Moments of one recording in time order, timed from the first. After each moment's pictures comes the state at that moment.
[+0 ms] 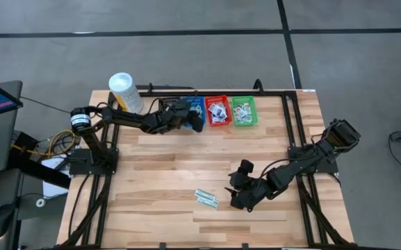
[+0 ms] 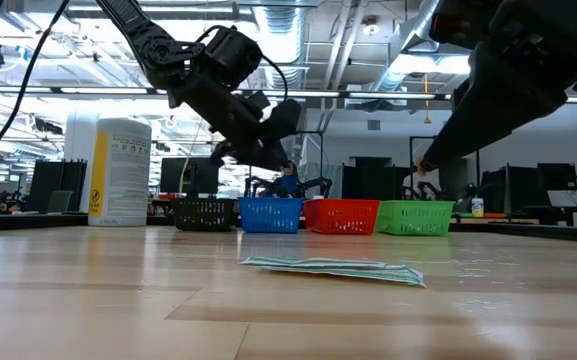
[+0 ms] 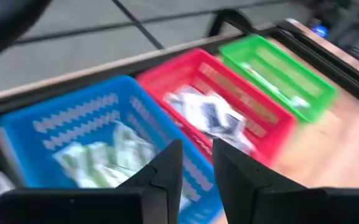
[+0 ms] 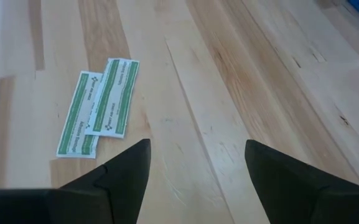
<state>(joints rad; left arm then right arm) 0.27 1.73 0.90 0.32 -0.40 -0.46 0.58 1.59 0.85 -0.25 0.58 0.70</state>
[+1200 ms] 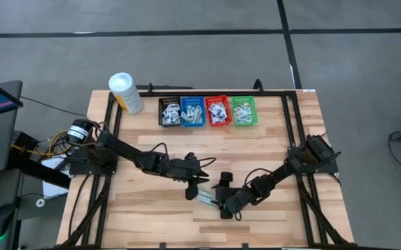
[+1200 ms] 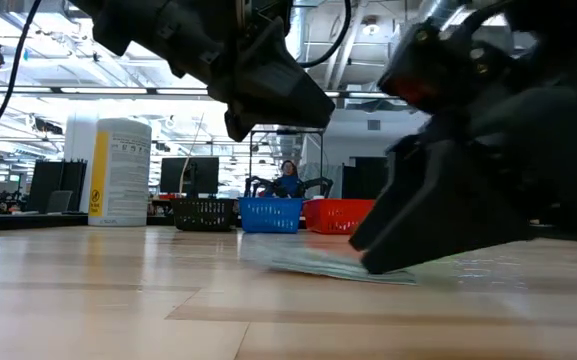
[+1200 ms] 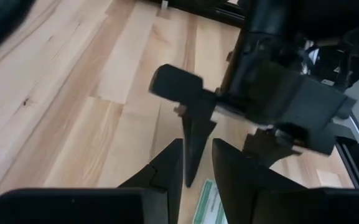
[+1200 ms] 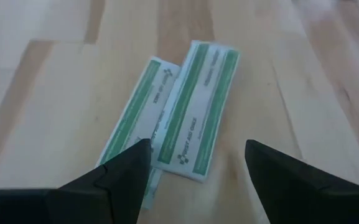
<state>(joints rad) -0.31 1.73 0.90 0.34 -0.18 -0.35 0.57 1.94 0.88 0.25 0.49 0.34</state>
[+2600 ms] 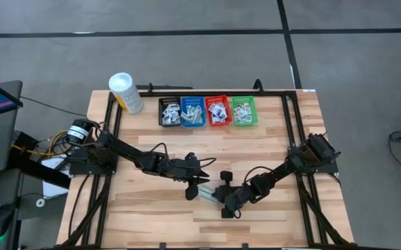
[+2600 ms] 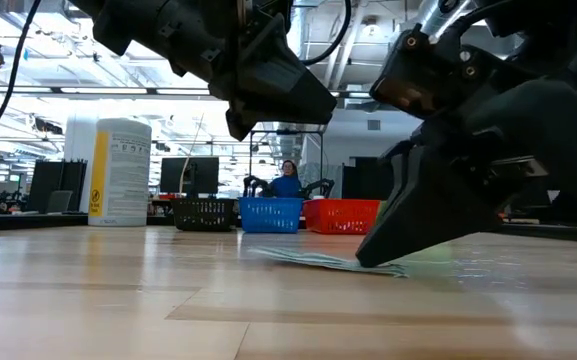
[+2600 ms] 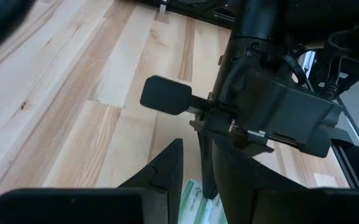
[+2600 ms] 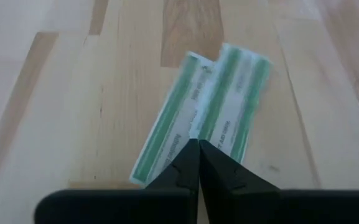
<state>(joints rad) -0.31 1.73 0.90 0.36 -0.18 -0.35 0.53 1.94 0.88 0.22 0.39 0.36</state>
